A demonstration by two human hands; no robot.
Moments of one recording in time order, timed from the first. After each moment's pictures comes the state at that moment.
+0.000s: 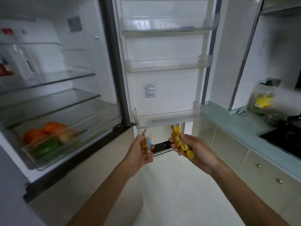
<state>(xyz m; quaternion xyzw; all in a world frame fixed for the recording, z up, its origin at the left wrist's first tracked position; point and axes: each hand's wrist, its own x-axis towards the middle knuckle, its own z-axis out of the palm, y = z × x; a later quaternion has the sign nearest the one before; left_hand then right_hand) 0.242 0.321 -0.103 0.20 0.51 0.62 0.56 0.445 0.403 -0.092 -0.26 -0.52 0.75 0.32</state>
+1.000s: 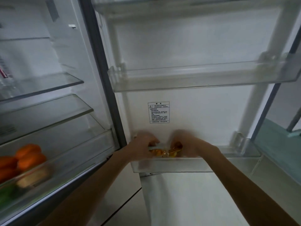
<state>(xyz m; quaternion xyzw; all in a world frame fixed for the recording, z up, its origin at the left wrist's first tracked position) 0.077 0.592 -0.112 0.66 0.72 0.17 0.11 0.255 0.727 -0.105 -0.26 -0.94 0.21 -0.03</state>
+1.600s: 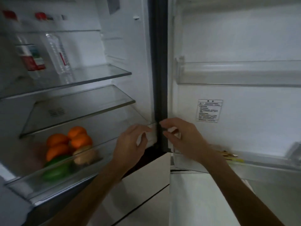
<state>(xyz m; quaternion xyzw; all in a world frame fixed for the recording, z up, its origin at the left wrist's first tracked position) 0.026 0.431 -0.090 0.53 0.72 0.40 -0.20 0.164 0.587 -0.061 -0.07 -0.90 0.32 0.29</state>
